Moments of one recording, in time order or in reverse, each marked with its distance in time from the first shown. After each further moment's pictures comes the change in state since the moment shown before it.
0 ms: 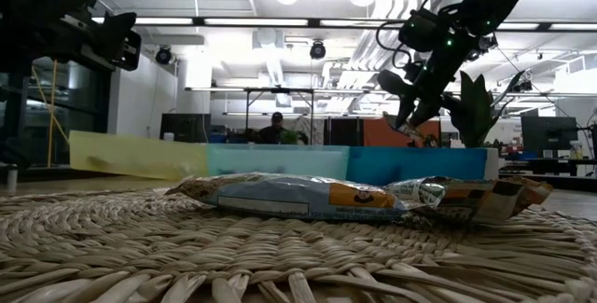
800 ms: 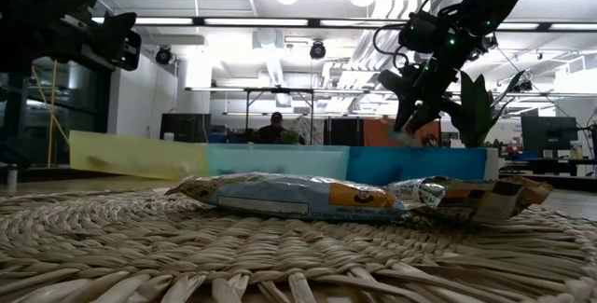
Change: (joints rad) left arm 0.000 0.000 0.000 0.000 0.000 0.000; right arm 0.002 0.000 0.000 -0.052 -0.125 -0.083
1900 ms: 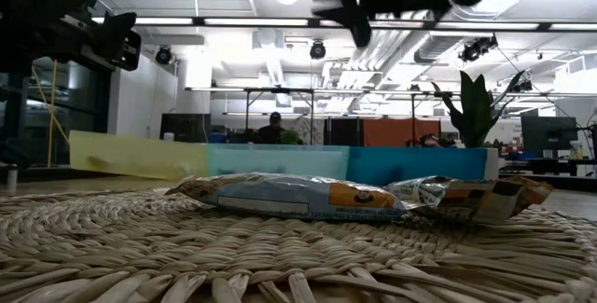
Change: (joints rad) left arm 0.000 0.000 0.000 0.000 0.000 0.000; right arm 0.336 0.000 0.088 0.736 -0.392 -0.259
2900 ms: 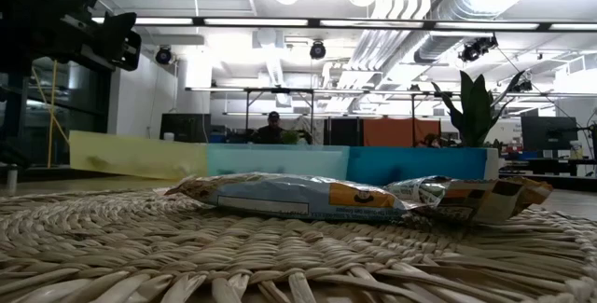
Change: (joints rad) left arm 0.000 0.000 0.000 0.000 0.000 0.000; right arm 0.699 0.266 0.705 -1.054 0.531 -0.215
